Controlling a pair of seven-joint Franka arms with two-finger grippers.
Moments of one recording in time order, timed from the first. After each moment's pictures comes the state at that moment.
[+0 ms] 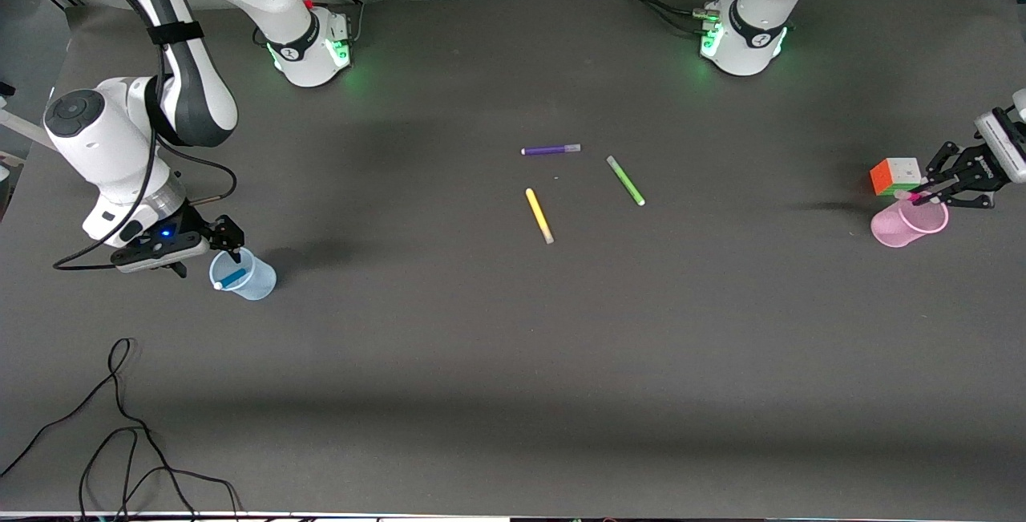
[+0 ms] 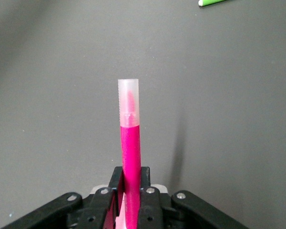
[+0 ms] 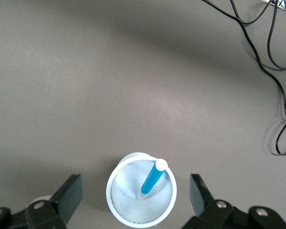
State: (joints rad) left arm 0.81 0.21 -0.13 -2.15 -0.60 2.02 2.44; right arm 0.38 0.04 -0.43 -2.34 -0.06 2.68 -0.32
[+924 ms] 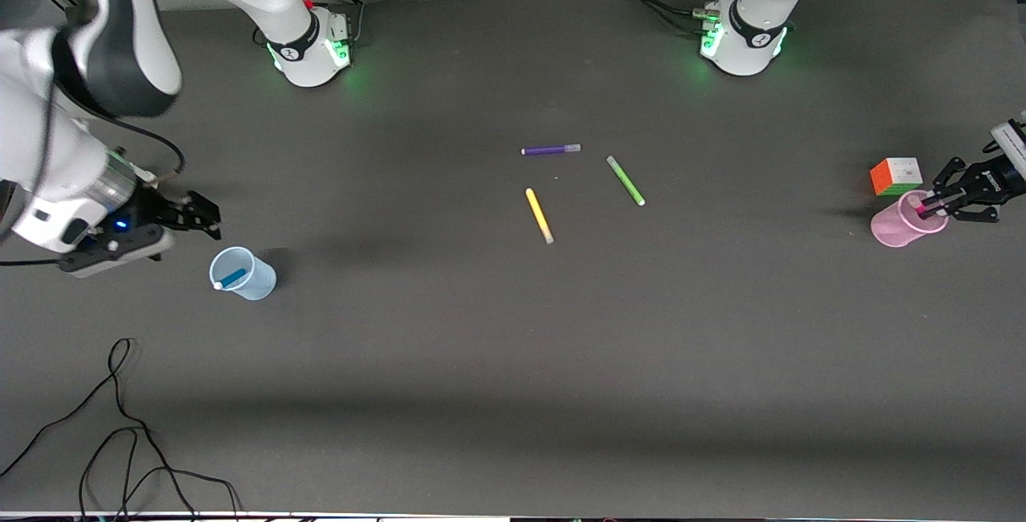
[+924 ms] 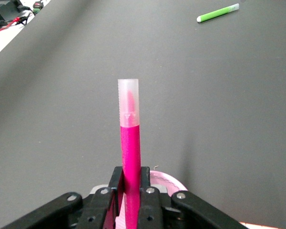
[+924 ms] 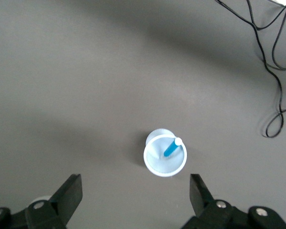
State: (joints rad) left arm 0.90 0.40 -0.14 -1.99 -0.68 1.88 2.62; right arm 0.40 0.01 -0.37 -1.86 -0.02 1.94 -0.32
